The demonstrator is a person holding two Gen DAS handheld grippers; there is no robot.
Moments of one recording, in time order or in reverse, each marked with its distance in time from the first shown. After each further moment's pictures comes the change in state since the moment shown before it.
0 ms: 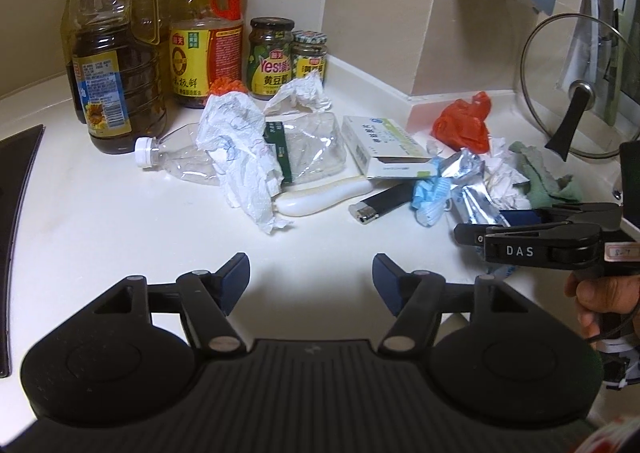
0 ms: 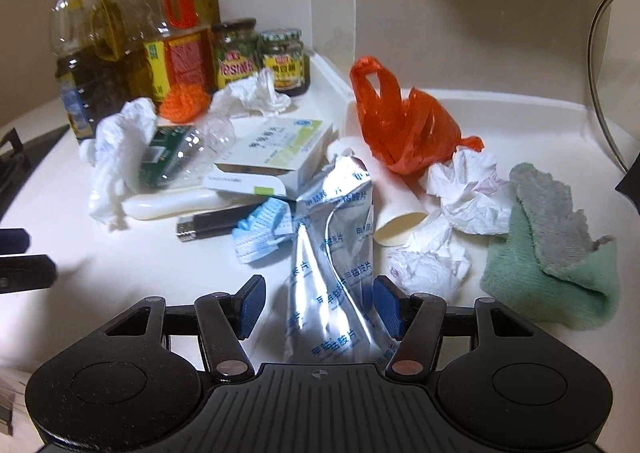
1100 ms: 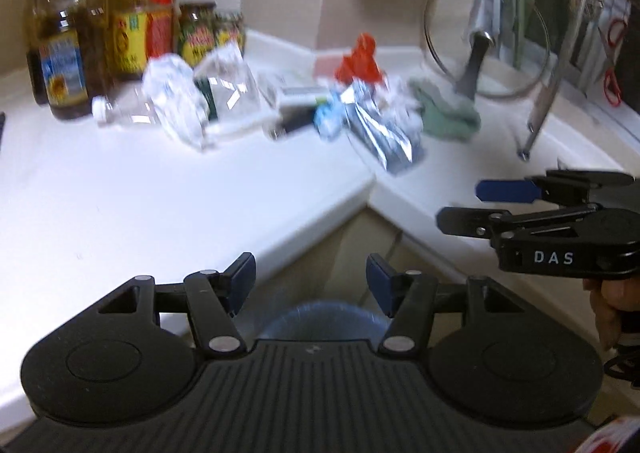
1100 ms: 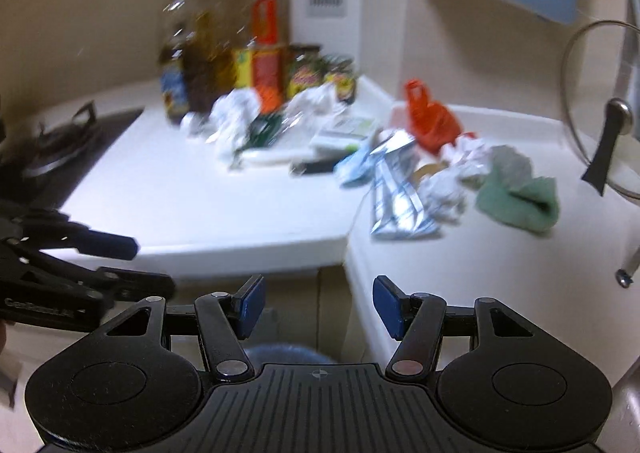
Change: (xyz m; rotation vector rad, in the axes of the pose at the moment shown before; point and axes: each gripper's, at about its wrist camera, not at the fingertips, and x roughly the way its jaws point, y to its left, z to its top) left arm -0.069 -0.023 -0.070 0.107 0.016 -0.193; right arm -0.141 0.066 -0.085 -0.034 -0.105 0.021
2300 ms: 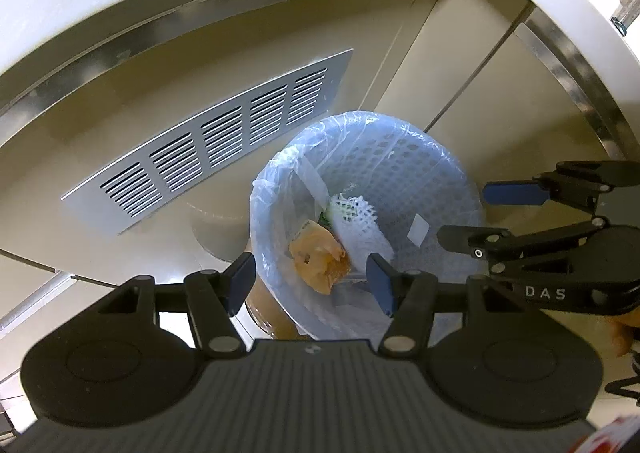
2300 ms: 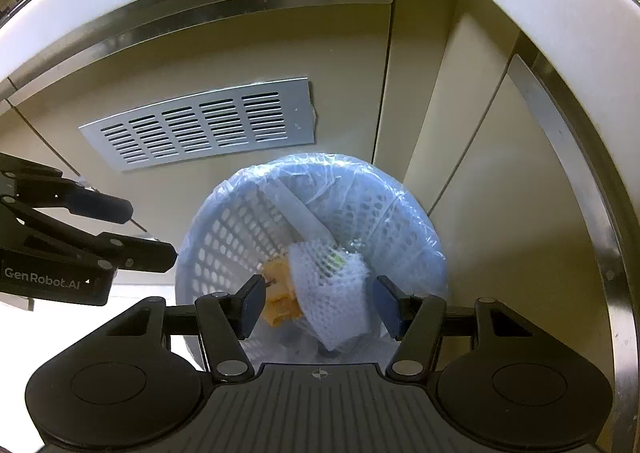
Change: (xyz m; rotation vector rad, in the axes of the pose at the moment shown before) left arm 0.110 0.030 -0.132 -0.124 0.453 0.051; right arm 0.139 0.023 -0.129 -0.058 0.478 0.109
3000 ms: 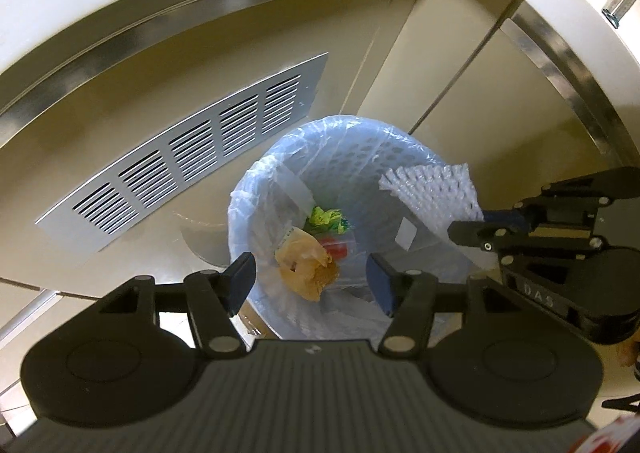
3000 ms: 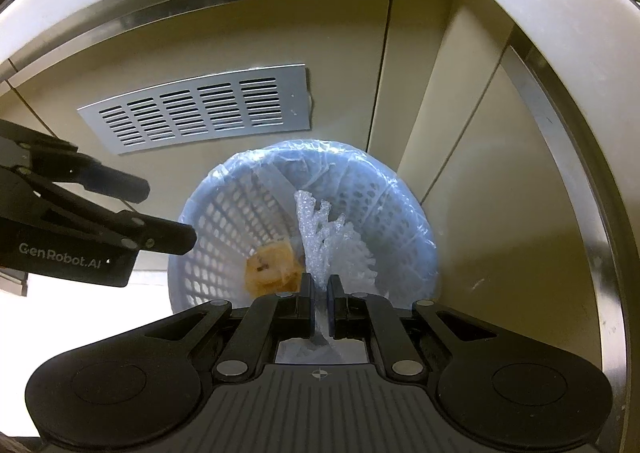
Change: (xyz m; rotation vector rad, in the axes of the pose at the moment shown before) left arm 0.007 -0.008 0.004 0.030 0.004 -0.019; right arm -0.002 -0.008 -0.003 -0.028 0.024 -0.012
